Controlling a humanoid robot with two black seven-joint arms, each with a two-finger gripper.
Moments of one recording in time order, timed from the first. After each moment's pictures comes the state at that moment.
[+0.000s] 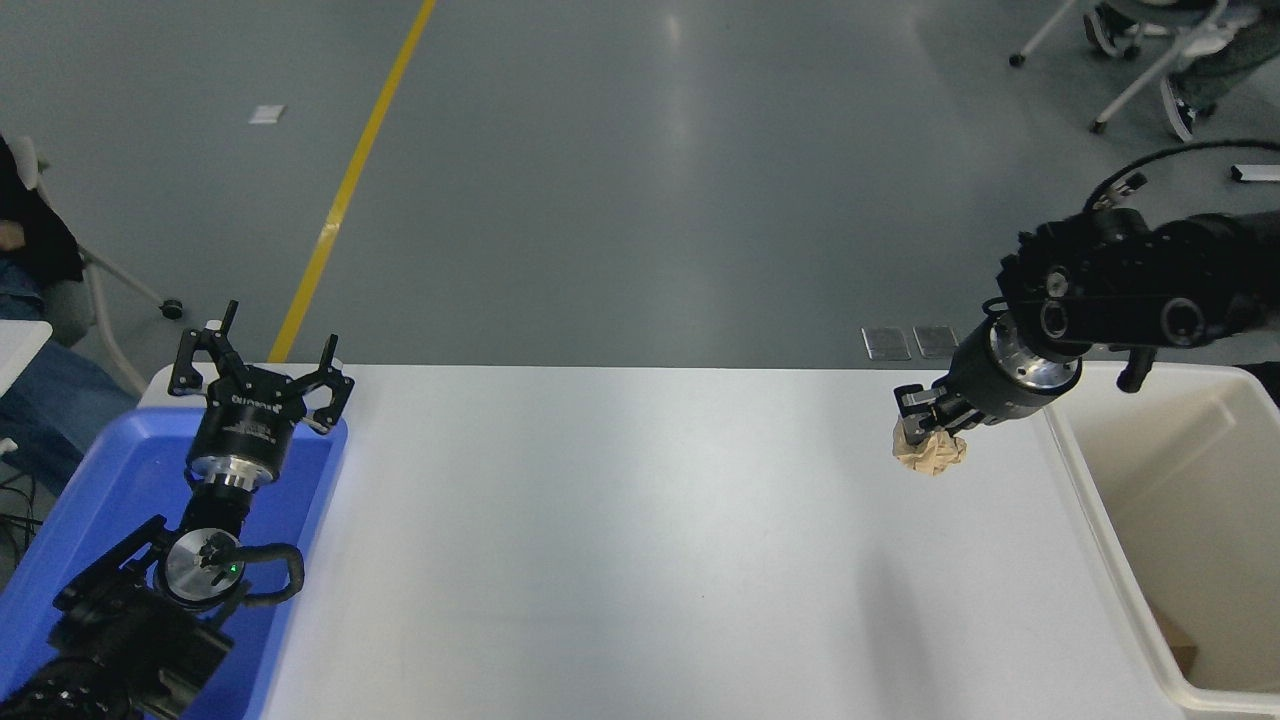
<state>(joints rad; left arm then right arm) -0.53 0.24 -1.00 -0.46 -0.12 -0.69 -0.39 2.15 -0.44 -1.13 1.35 -0.41 0.67 0.01</state>
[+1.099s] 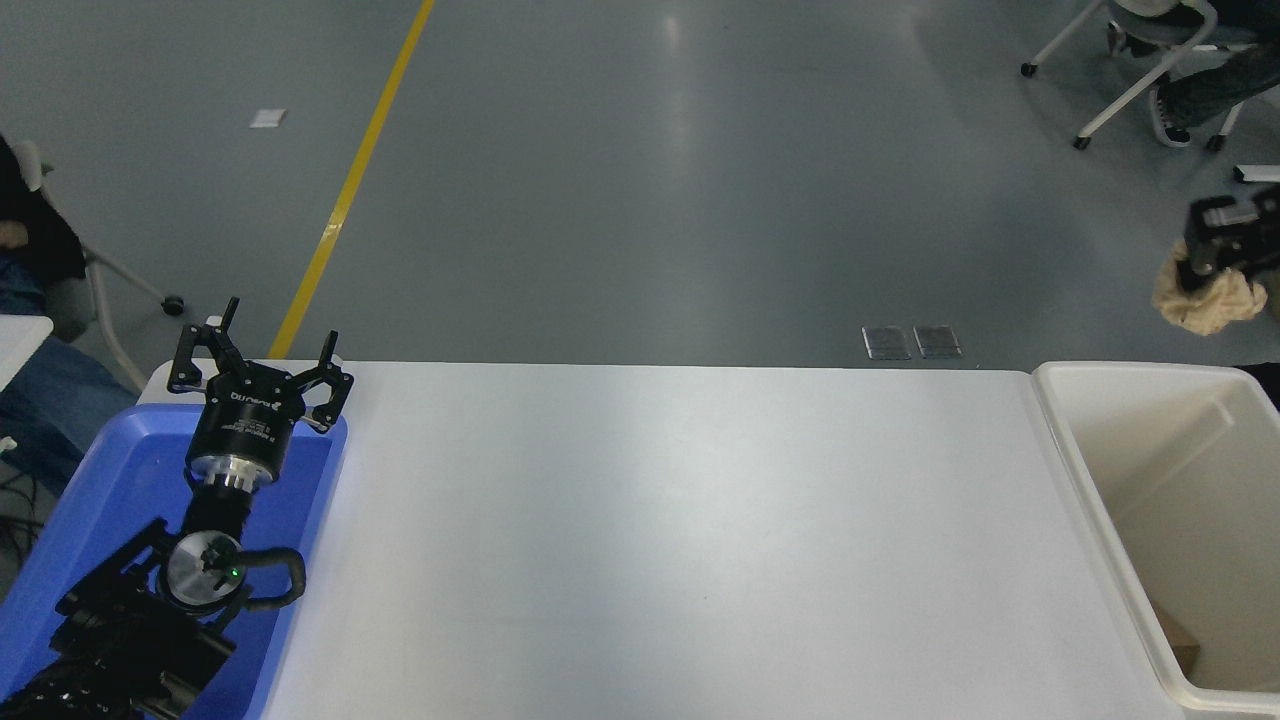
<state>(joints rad) -0.53 0.24 -1.00 -0.46 -0.12 -0.69 -0.39 2.05 -0.90 -1.11 1.10 -0.79 0.78 0.02</state>
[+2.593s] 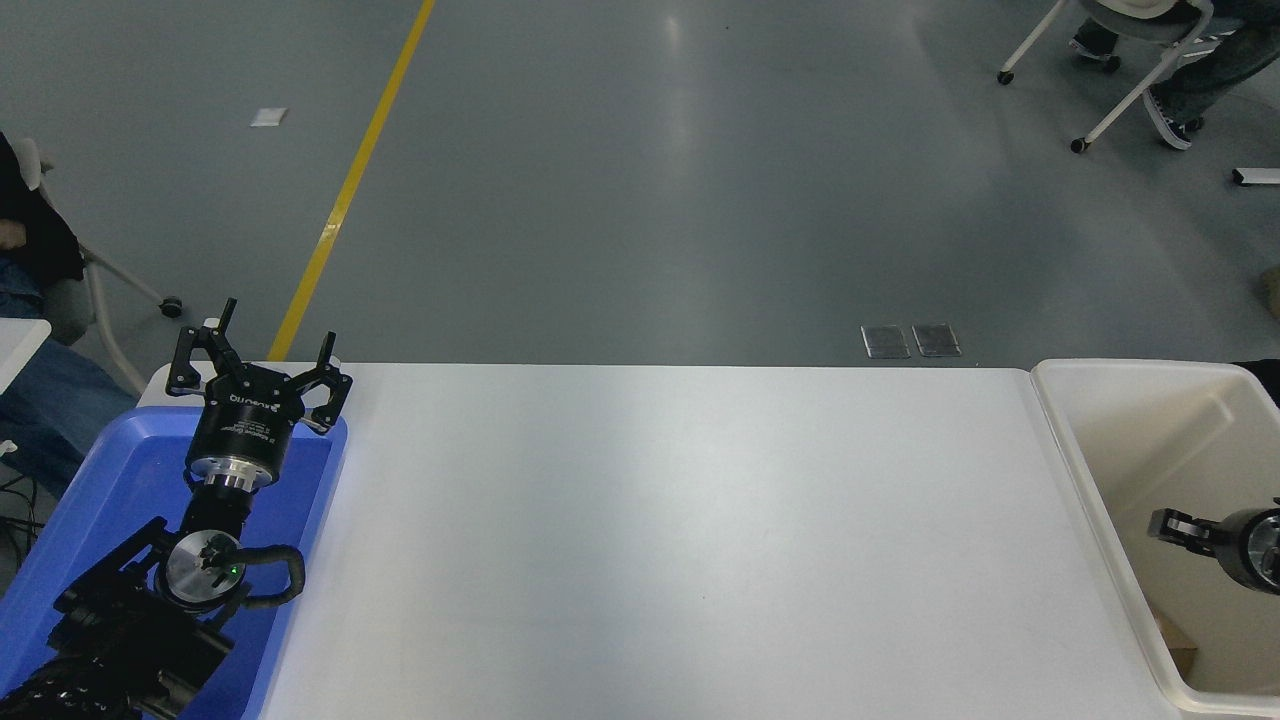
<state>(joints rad) -0.53 0.24 -1.00 -0.46 -0.12 -0.69 -0.40 0.81 -0.62 -0.37 0.40 -0.85 0.24 0.03</state>
